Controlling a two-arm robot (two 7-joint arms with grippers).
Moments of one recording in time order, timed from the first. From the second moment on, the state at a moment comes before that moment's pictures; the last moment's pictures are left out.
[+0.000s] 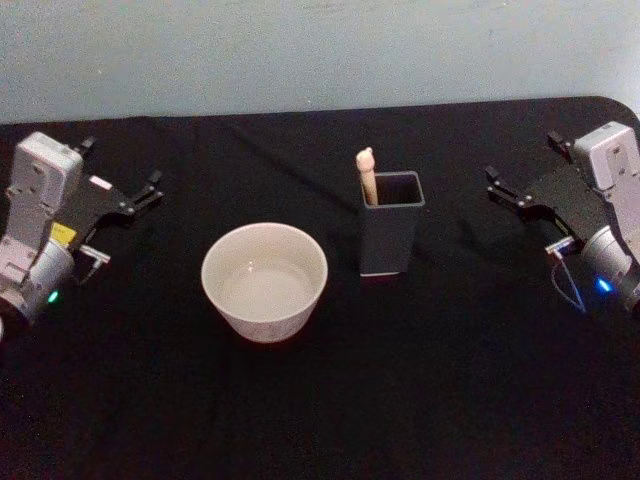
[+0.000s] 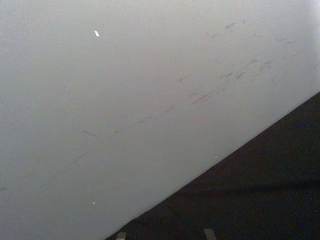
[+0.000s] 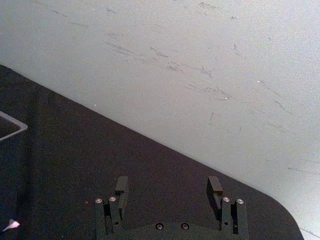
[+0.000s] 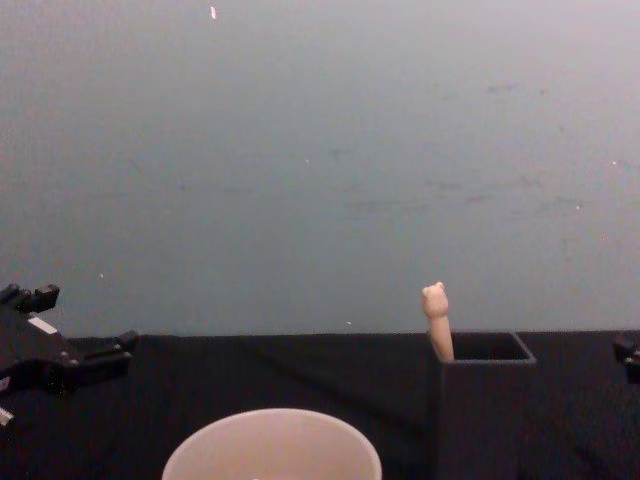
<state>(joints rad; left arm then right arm) -0.20 0.60 0.45 -1.41 -0.25 -0.12 0.03 0.20 0.60 -0.45 -1.41 0.25 -0.12 -0.03</state>
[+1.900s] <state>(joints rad) -0.20 0.60 0.45 -1.41 -0.25 -0.12 0.03 0.20 0.60 -0.45 -1.41 0.25 -0.12 -0.03</state>
